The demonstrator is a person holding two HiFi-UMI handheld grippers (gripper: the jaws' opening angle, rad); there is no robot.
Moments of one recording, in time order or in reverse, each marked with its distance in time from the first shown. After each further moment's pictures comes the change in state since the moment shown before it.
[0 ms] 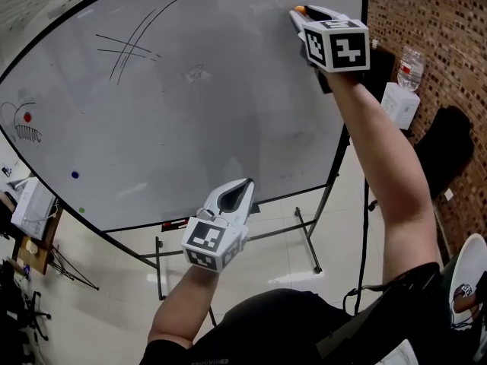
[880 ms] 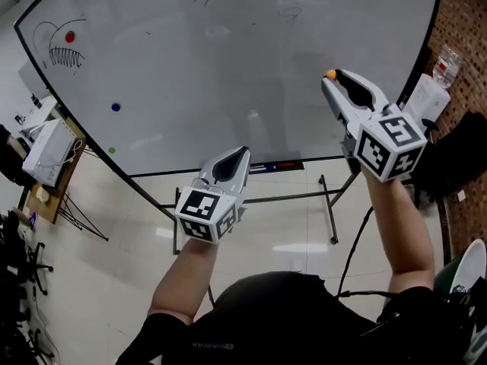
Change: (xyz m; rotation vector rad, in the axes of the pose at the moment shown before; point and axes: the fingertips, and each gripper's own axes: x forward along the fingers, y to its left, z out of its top) left arm -0.161 0.107 -0.037 -0.098 0.022 0.160; right arm -0.147 0.258 -0.080 0.201 0.044 0.371
